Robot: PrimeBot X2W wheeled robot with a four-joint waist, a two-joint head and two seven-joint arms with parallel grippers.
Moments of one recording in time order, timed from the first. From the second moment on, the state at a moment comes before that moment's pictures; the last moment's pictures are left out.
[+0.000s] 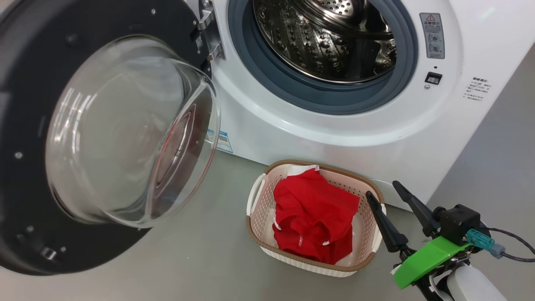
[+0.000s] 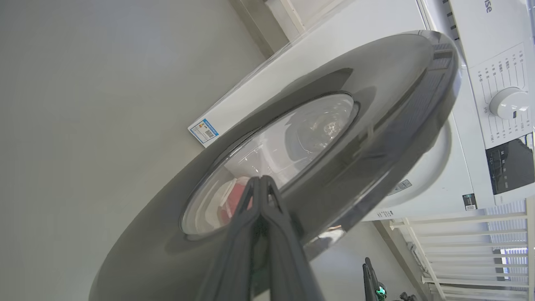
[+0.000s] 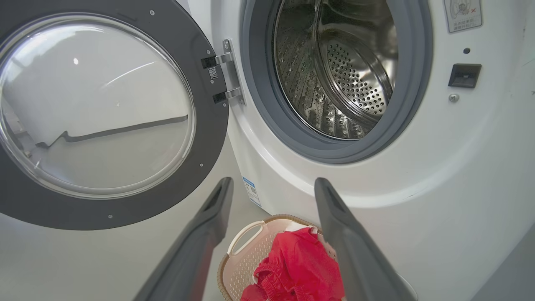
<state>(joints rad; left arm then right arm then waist) -0.68 0.66 0.17 0.62 -1.39 -0.12 1.13 -0.22 -0.26 0.28 0.30 0.40 0.13 -0.26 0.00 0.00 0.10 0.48</state>
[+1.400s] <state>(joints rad) -0.48 0.50 -0.04 0.01 -1.53 -0.12 1.21 -0.19 -0.22 0.25 0.27 0.37 0.13 -0.26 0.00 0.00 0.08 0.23</state>
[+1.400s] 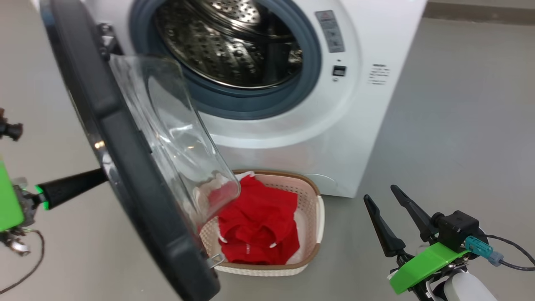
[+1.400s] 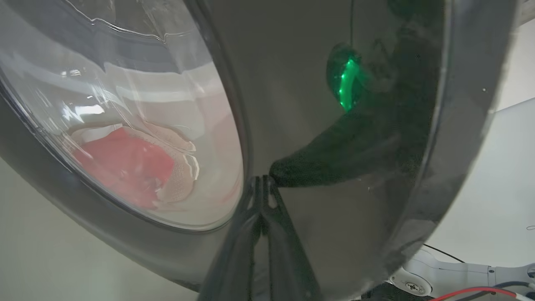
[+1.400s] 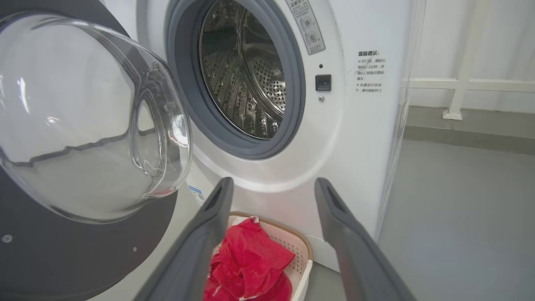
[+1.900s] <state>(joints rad) -0.53 0.48 -0.07 0.01 -1.48 -0.12 1.13 -0.20 -0.21 0.24 0.25 0.36 0.13 -0.26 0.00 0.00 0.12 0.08</state>
